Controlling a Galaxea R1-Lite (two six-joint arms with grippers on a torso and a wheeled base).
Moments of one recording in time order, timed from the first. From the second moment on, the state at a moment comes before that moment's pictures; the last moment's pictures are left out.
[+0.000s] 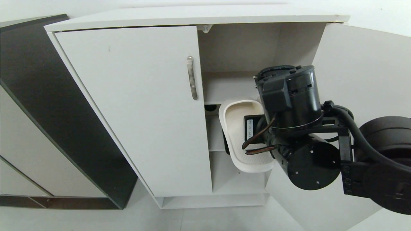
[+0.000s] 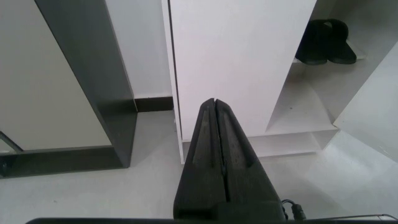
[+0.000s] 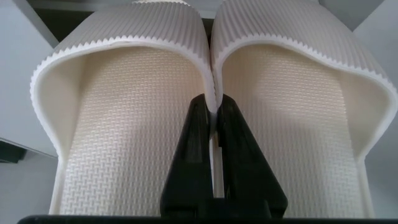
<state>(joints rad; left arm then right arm) 0.00 0.00 0.00 0.00 -0.03 0.00 0.99 1.76 -1.30 -0.11 -0.93 0.29</state>
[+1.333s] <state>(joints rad) 0.00 0.00 0.00 0.00 -0.03 0.00 0.97 1.81 -1.30 -0.25 -0.93 0.23</state>
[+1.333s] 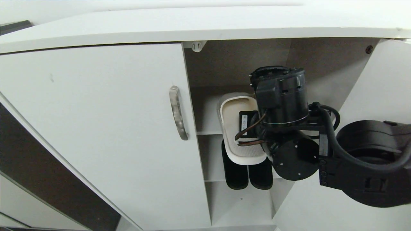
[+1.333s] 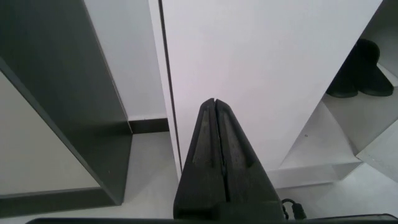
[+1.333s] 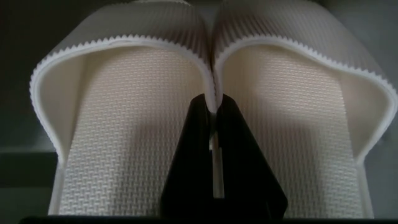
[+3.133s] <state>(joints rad) 0.00 0.00 0.00 0.00 -0.03 0.00 0.83 2.00 -1.51 -0.34 -0.84 0.13</state>
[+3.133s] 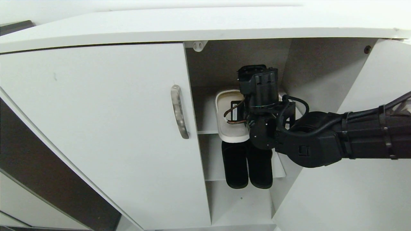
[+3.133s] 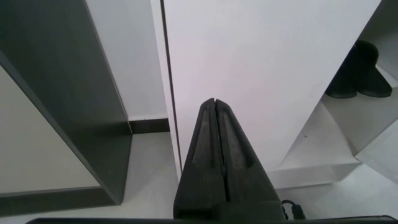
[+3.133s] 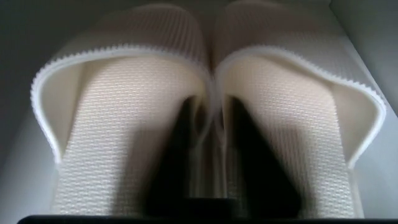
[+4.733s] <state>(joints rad) 0.00 0.00 0.00 0.00 -0.02 0.00 1.05 1.69 -0.98 -0.40 -0.86 0.27</state>
